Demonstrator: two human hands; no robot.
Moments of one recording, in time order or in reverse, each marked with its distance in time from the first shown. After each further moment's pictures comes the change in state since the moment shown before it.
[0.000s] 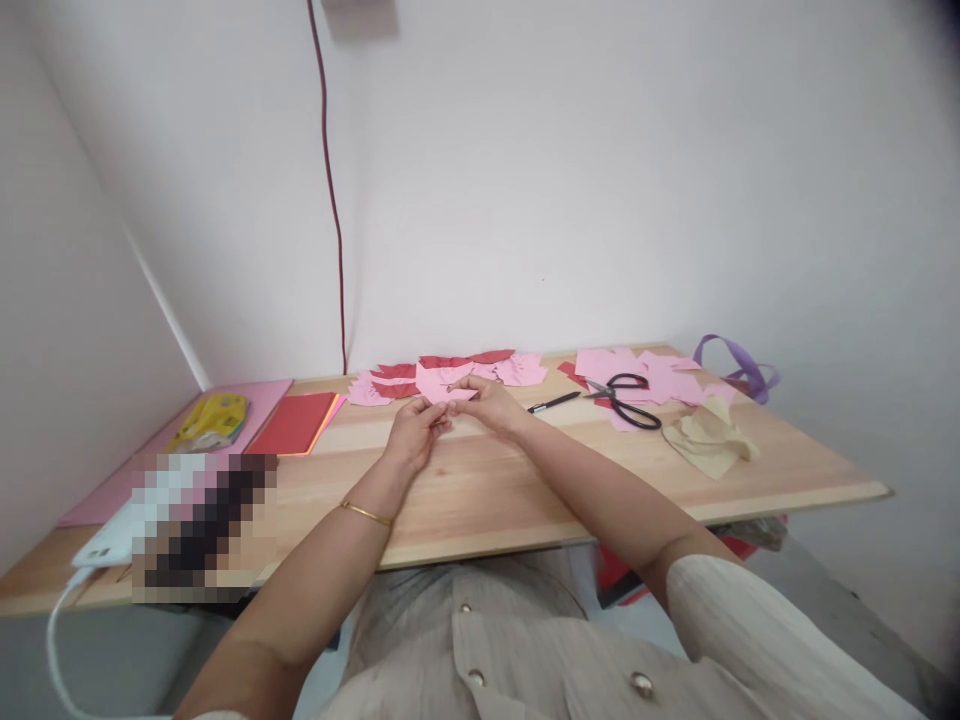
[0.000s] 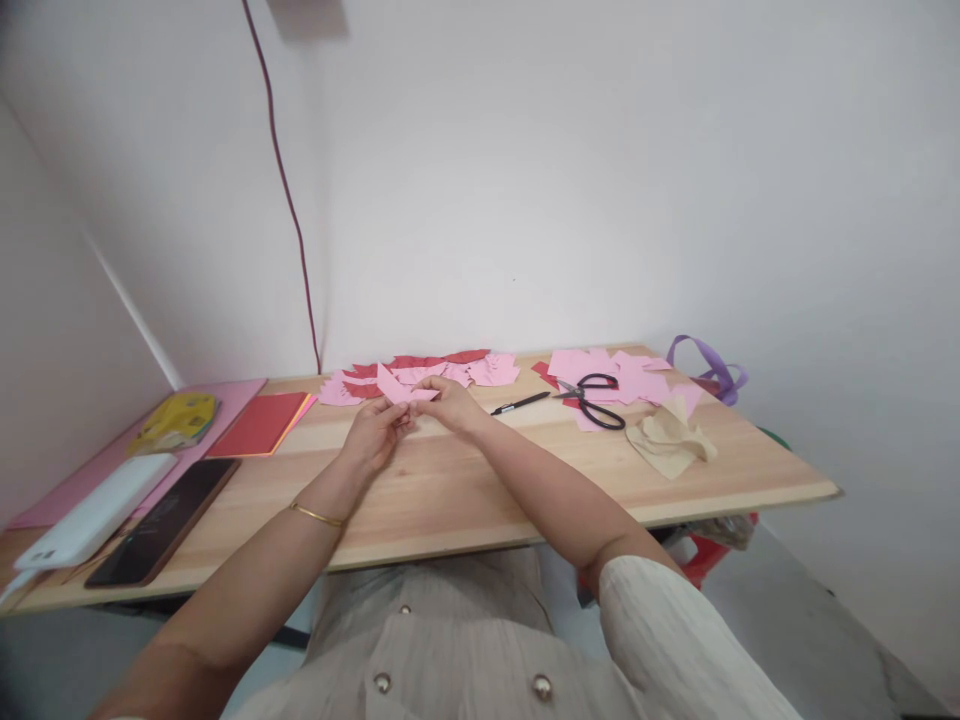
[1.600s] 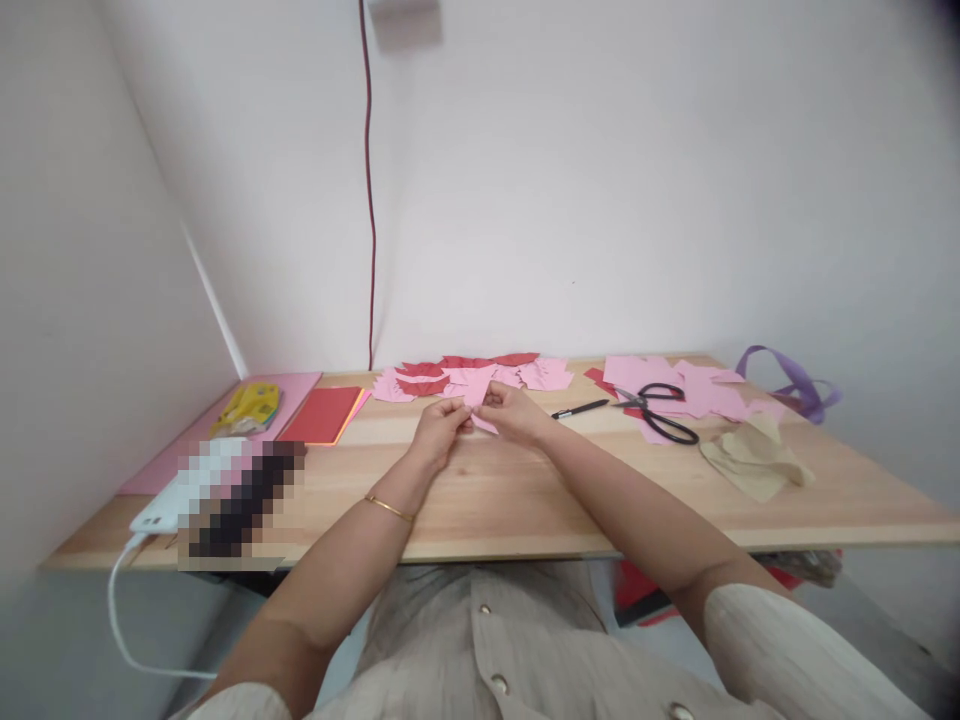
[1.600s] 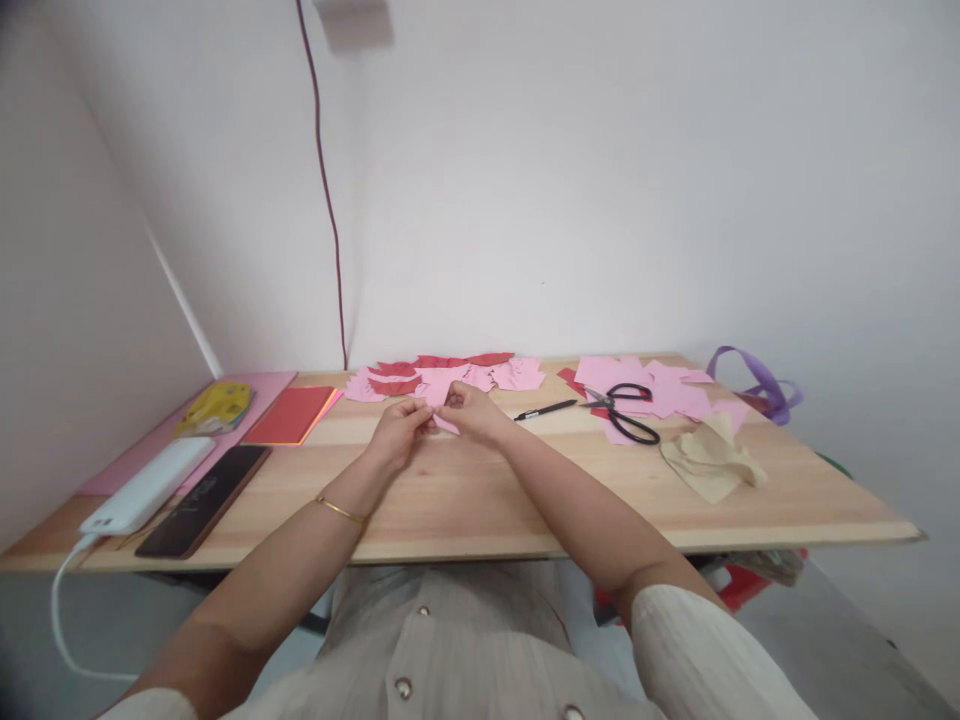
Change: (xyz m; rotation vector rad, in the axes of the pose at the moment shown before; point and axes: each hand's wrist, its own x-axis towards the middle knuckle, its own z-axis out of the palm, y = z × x) left_hand 0.002 -0.007 -0.004 0.156 -0.009 0.071; right_hand -0.003 0.005 0.003 -0.070 -0.051 -0.005
